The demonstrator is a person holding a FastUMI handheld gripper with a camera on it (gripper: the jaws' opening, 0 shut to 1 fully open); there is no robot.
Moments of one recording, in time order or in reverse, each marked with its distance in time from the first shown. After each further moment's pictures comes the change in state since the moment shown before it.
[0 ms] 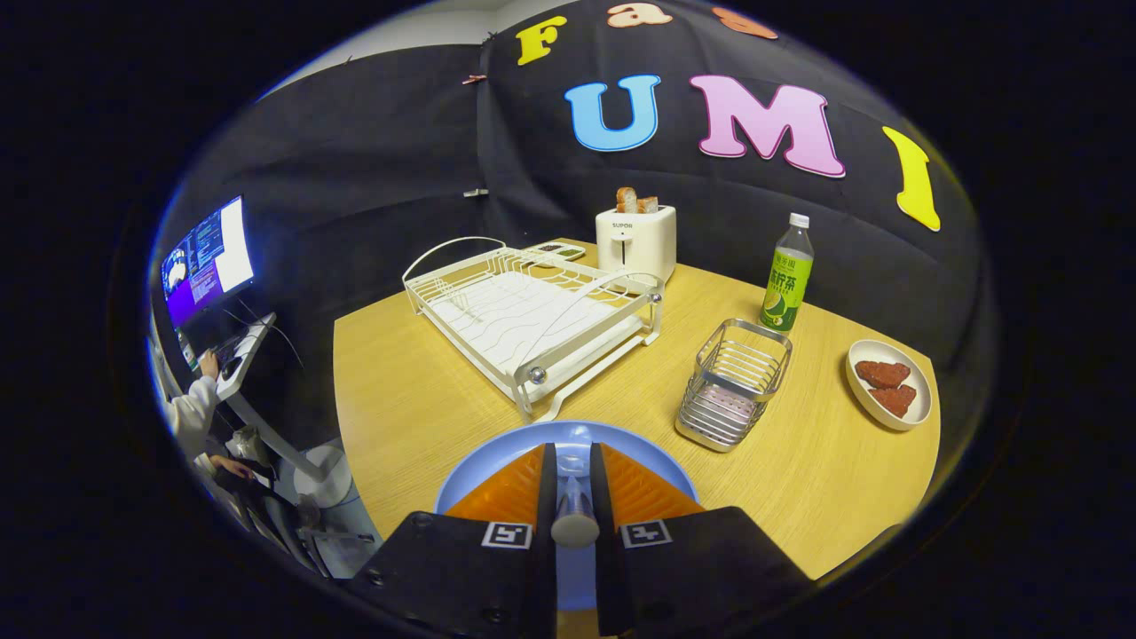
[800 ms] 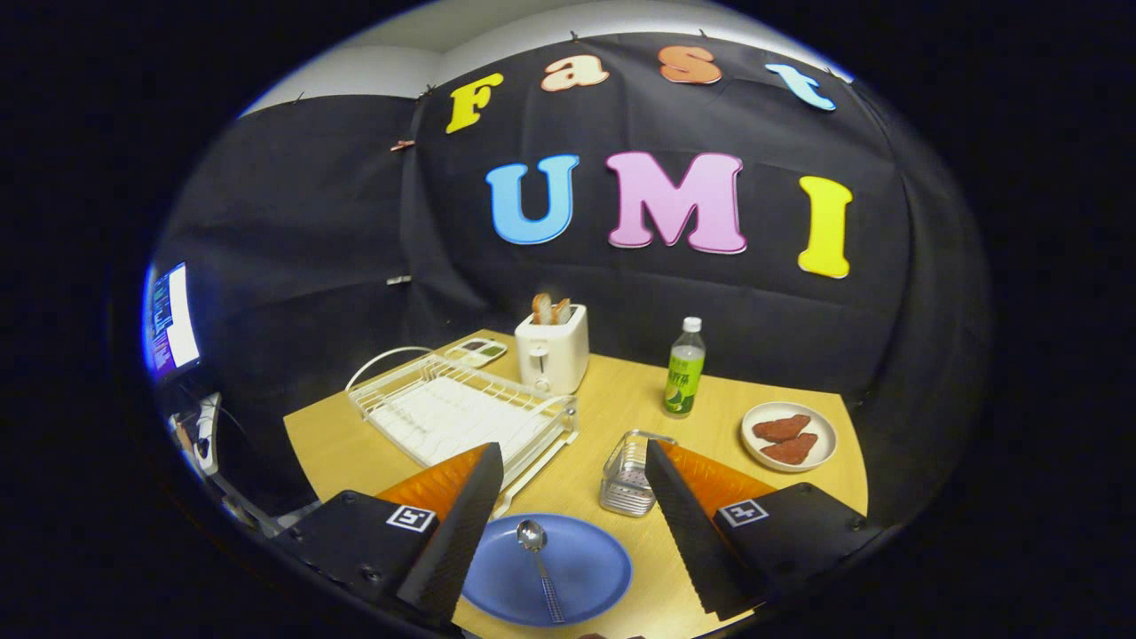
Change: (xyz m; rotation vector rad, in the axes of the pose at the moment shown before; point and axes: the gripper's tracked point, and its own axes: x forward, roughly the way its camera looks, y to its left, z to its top) arm -0.085 -0.035 0.145 0.088 -0.285 -0.325
